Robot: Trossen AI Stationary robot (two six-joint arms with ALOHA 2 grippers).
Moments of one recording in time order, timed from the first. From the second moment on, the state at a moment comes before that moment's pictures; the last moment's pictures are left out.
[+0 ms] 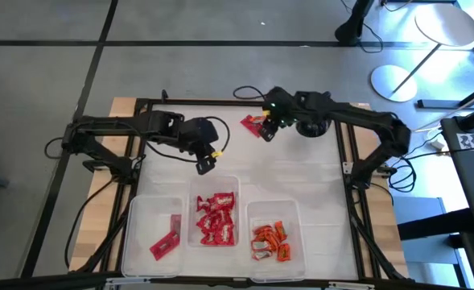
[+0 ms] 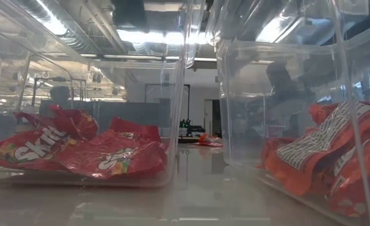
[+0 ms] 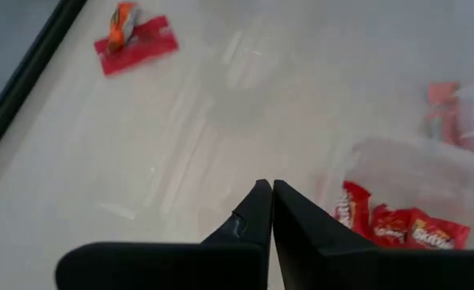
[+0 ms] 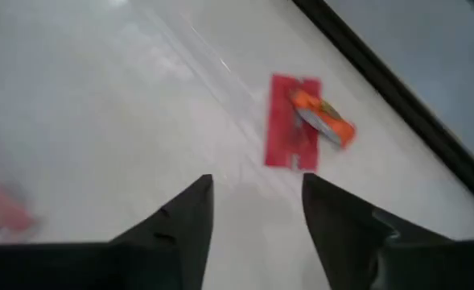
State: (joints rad) left arm 0.03 1.45 1.50 -1.03 -0.17 -0.31; right arm -0.36 1.59 1.47 -0.85 0.09 0.25
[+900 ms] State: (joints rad) left arm 0.03 1.33 1.09 -0.75 -0.16 -0.37; right arm -0.39 1.79 1.49 -1.03 -0.02 0.39
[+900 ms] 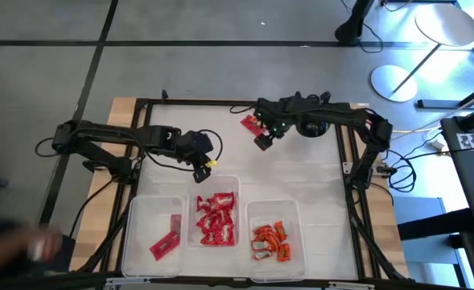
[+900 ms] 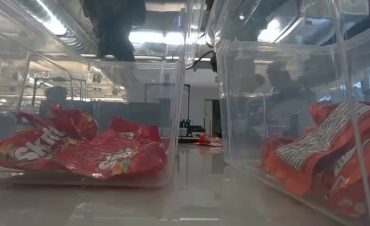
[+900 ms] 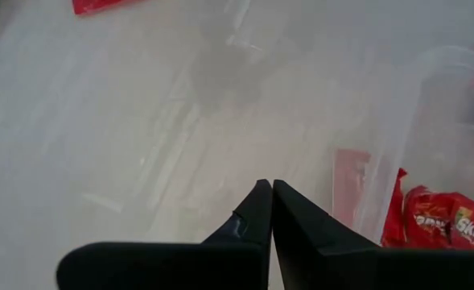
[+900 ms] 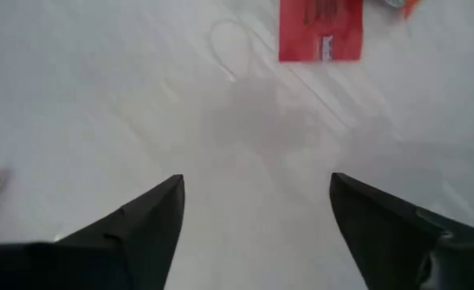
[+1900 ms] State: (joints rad) left arm 0.07 1.33 1.09 -0.70 -0.16 -0.31; right arm -0.55 1.89 1.31 -0.48 0.08 0.49
